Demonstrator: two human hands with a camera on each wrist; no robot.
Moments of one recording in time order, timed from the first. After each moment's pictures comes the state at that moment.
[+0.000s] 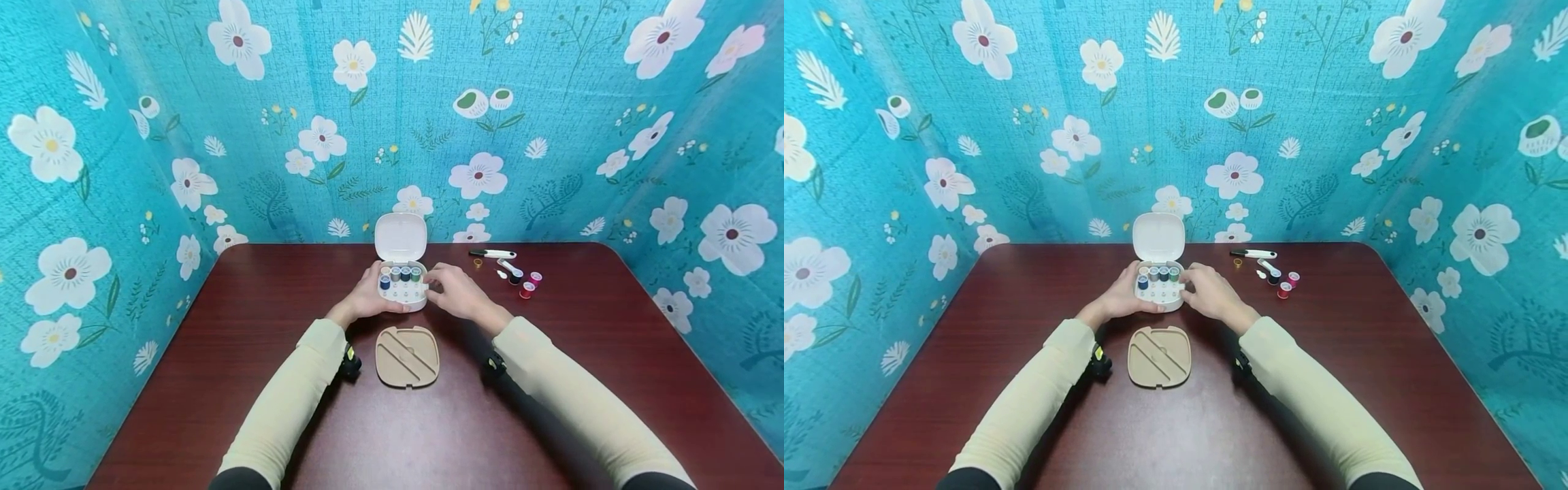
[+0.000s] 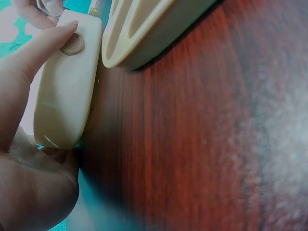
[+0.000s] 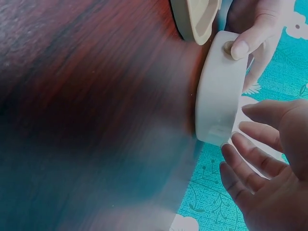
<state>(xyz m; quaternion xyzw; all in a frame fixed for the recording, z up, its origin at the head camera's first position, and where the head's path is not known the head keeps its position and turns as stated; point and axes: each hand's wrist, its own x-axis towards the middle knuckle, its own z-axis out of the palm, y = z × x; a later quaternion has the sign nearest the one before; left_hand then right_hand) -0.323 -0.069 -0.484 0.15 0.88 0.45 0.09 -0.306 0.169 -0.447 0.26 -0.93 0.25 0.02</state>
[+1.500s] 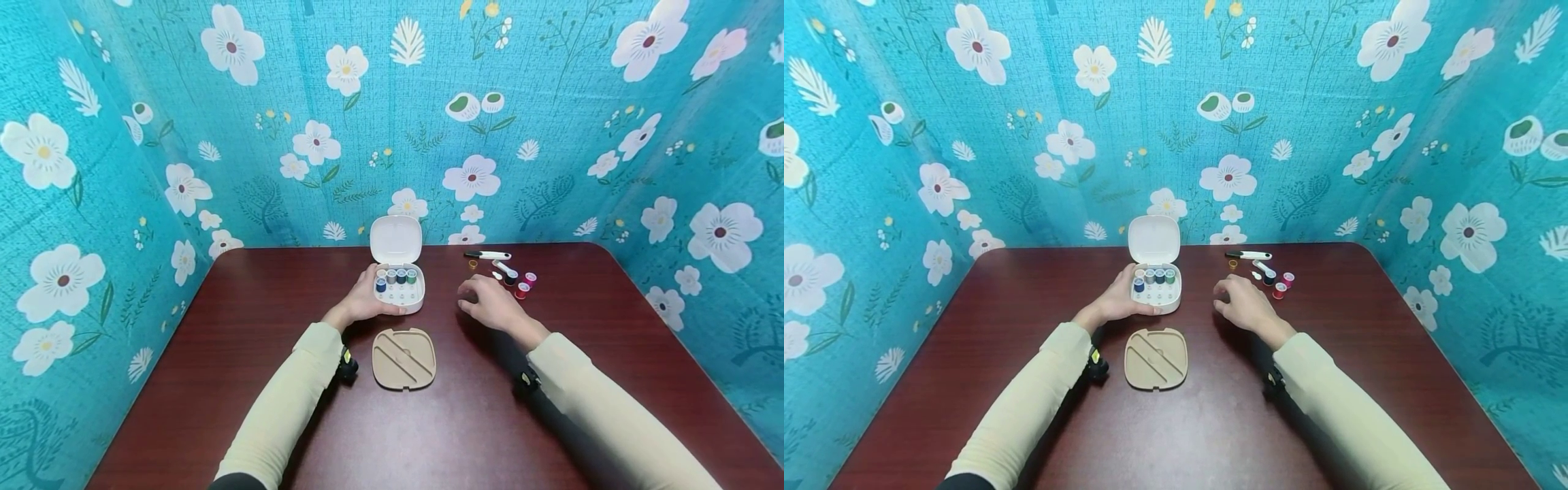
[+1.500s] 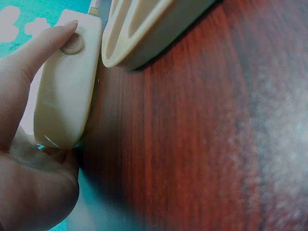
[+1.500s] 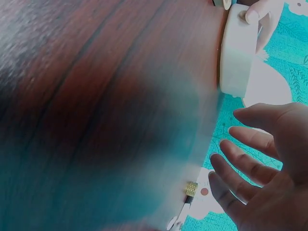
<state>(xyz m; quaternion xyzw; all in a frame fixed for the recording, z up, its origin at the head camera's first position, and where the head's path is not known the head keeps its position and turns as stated) -0.322 -0.067 -0.484 0.14 0.88 0.44 0.09 -0.279 0.238 -0.454 0.19 -0.95 0.24 0.03</state>
